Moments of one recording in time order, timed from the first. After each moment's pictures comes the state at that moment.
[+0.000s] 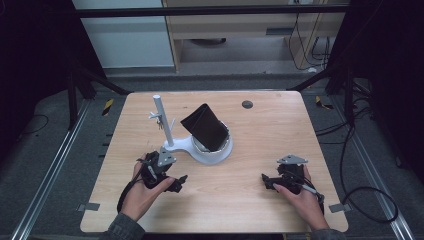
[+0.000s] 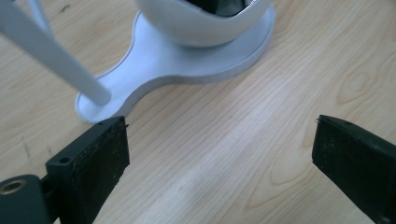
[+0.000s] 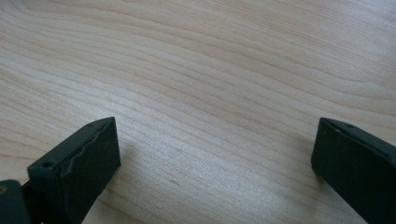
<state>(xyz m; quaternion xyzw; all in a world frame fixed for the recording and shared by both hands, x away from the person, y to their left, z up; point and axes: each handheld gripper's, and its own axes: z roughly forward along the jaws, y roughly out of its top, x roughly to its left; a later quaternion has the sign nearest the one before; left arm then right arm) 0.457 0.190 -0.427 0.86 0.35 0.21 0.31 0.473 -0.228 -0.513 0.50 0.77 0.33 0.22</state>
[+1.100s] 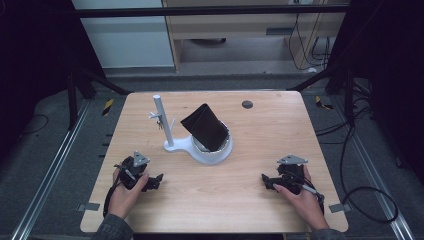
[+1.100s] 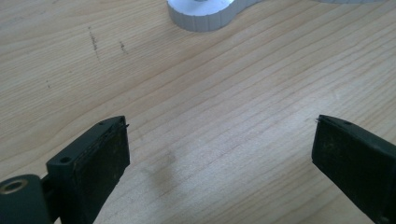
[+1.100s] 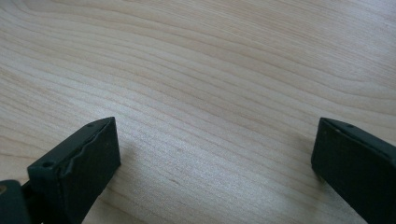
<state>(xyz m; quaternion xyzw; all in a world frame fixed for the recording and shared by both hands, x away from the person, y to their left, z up) 0.477 0.264 -0.484 0.82 0.45 0.22 0.29 0.473 -0.227 -0.513 0.50 0.77 0.33 0.22</state>
